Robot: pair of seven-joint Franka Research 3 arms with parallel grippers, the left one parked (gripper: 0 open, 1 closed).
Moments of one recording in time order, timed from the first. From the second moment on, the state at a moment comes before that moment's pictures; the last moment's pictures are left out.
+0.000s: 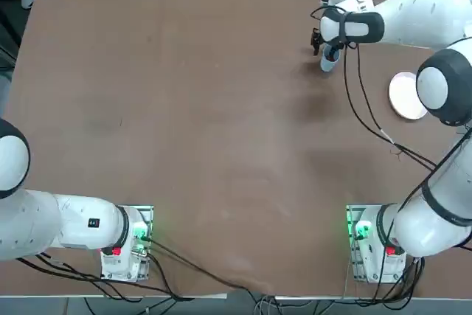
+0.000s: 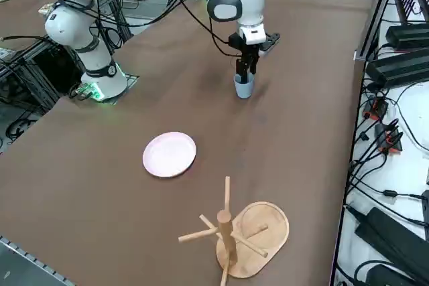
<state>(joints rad) 0.30 0.47 -0.02 -1.91 -0.06 2.37 0.52</state>
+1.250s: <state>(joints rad) 0.26 0.41 -0.03 -1.90 -0.06 2.26 0.47</state>
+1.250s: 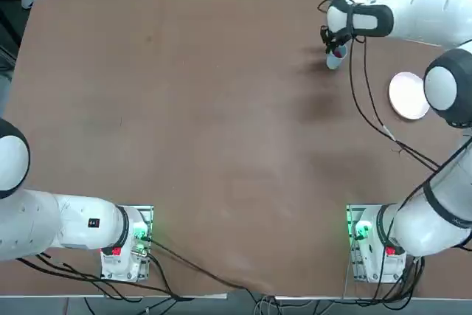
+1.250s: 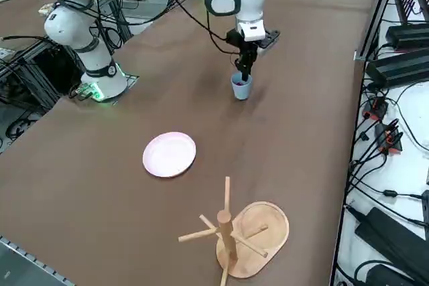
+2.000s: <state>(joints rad) 0.15 0.22 -0.03 -1.92 -0.06 2.06 0.28</state>
